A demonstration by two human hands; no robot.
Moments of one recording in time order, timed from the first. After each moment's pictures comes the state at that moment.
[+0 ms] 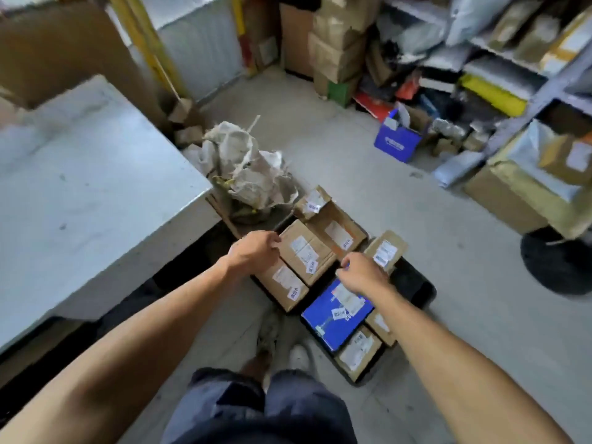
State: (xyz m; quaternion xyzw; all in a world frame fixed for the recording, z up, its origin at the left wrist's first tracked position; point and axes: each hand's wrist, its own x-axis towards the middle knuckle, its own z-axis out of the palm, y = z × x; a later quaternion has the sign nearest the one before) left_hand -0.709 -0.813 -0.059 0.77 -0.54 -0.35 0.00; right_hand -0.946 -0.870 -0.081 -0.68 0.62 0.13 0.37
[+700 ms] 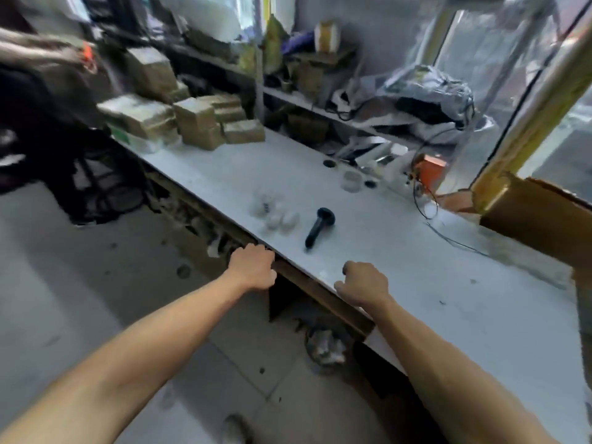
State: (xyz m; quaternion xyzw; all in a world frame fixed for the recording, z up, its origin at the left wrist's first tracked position) left_hand -0.464 -0.243 0.064 0.99 0.00 -0.13 0.03; right_hand -0.431 -0.485 0.062 -0.98 -0.10 0.13 0.06
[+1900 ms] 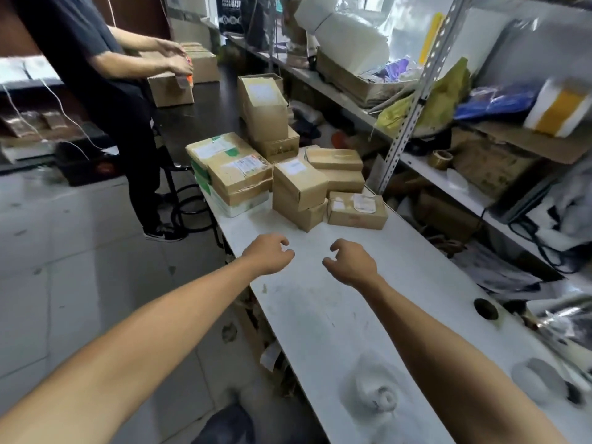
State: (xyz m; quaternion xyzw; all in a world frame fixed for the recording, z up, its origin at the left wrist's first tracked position) left_hand -0.064 0.167 0.068 0.90 0.28 -0.08 0.33; right_hand 0.049 -0.004 0.054 -0.94 -0.26 0.14 0.15
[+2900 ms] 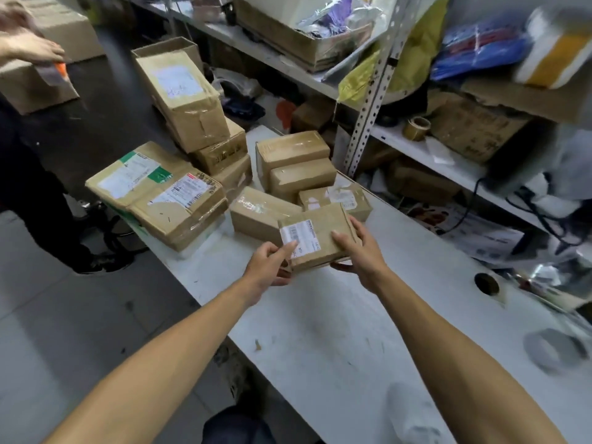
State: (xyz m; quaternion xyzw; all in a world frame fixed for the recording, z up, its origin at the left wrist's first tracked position) left_hand 0.069 0.225 0.007 0.65 0.30 -0.09 0.70; right_hand 0.152 0.030 0.026 -0.71 0.06 0.24 0.66
